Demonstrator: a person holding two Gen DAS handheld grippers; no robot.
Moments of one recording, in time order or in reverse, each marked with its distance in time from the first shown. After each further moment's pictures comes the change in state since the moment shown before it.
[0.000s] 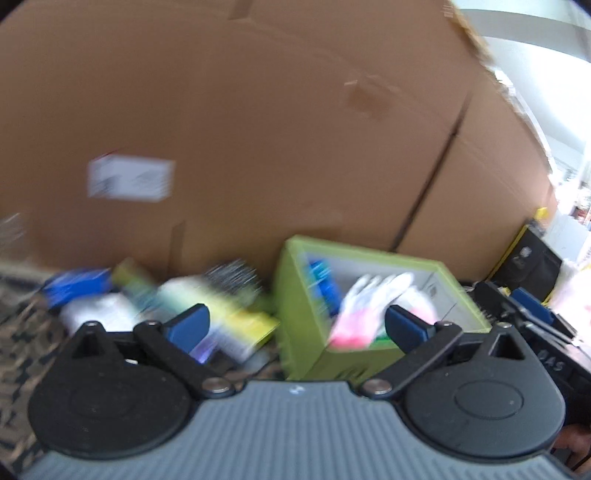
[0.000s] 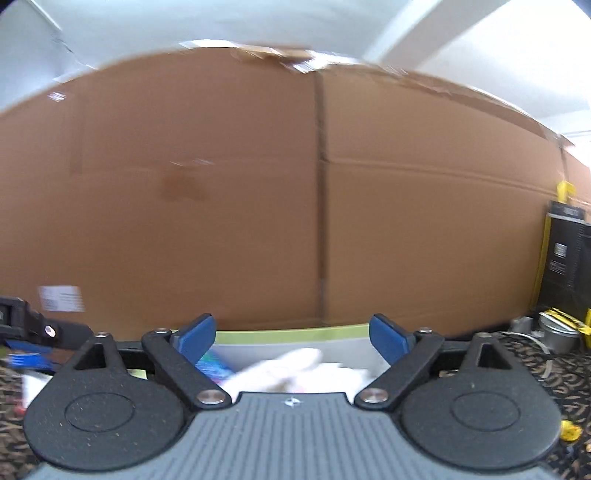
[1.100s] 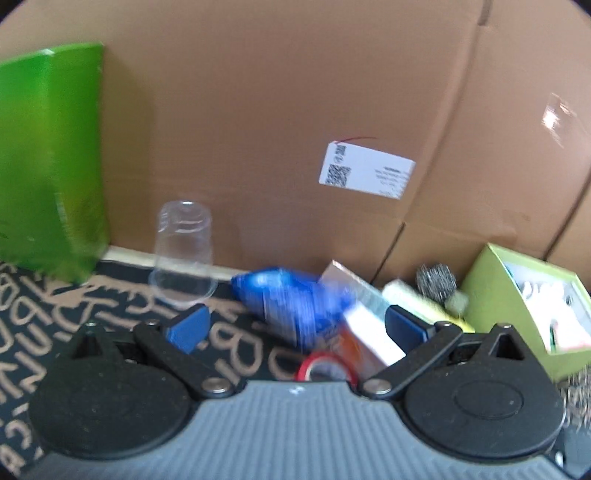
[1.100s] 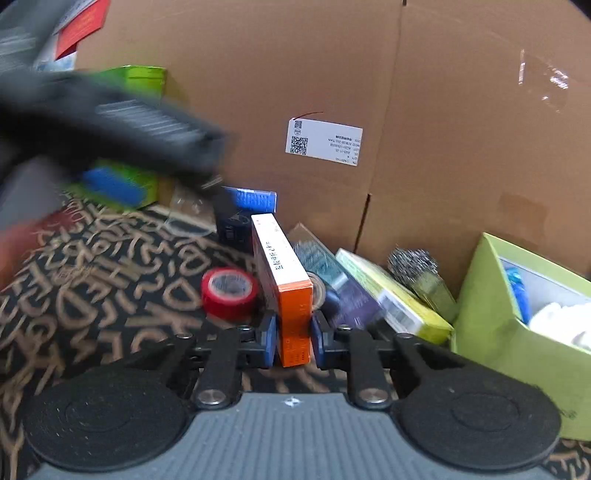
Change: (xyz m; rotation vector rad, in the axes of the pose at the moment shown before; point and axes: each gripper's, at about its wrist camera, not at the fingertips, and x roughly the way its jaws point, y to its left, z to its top) left arm 0.007 0.143 0.025 -0.083 0.037 0.294; right arm 0.023 0.212 -0.085 -0.342 0.310 0.420
